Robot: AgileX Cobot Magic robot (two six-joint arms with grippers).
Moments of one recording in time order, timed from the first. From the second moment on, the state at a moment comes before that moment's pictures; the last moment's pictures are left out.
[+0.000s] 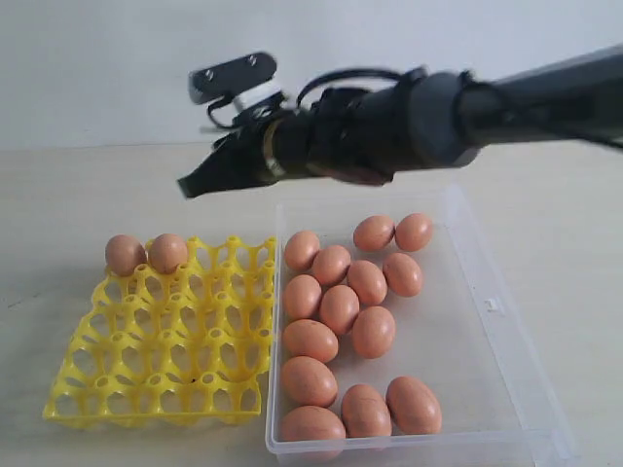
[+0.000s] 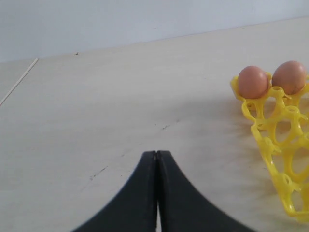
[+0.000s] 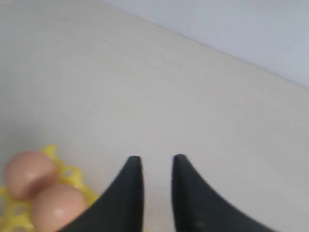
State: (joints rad) left arm 0.04 0.01 0.00 0.10 0.39 0.03; right arm 0.69 2.08 -1.46 -0.83 0.02 0.82
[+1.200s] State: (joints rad) left arm 0.04 0.01 0.00 0.10 0.39 0.03; right arm 0.69 1.71 -0.88 0.00 0.70 0.34
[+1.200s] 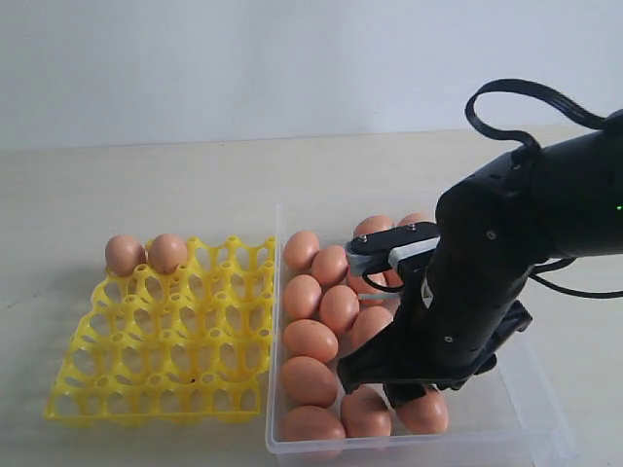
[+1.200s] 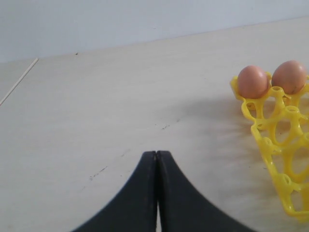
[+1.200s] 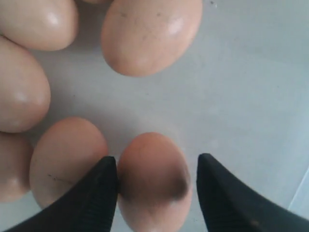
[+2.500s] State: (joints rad) left arm 0.04 0.01 0.00 0.10 0.39 0.03; right arm 0.69 2.10 -1.14 -0.50 -0.57 0.40
